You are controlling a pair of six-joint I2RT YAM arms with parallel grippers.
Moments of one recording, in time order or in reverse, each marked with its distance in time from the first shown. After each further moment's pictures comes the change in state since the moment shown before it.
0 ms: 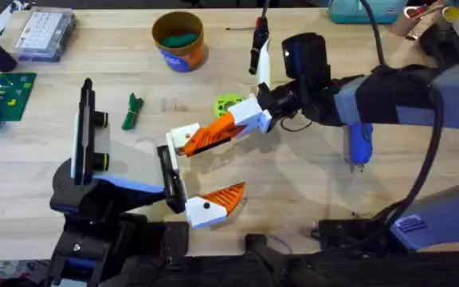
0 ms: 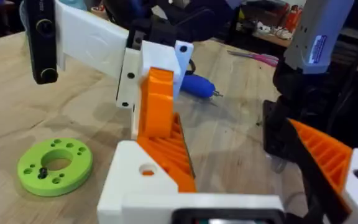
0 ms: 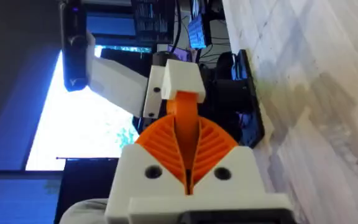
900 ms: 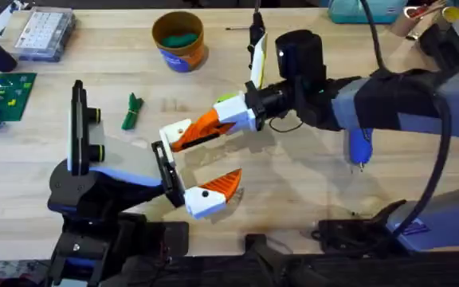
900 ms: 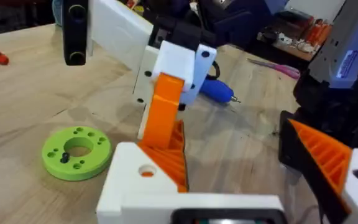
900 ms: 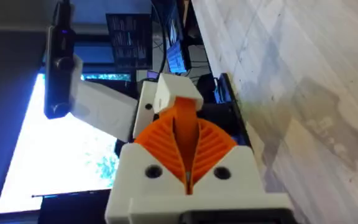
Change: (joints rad) left arm 0.022 0.002 -0.003 0.010 -0.062 -0.057; right arm 0.066 -0.030 0.005 0.054 0.203 0.105
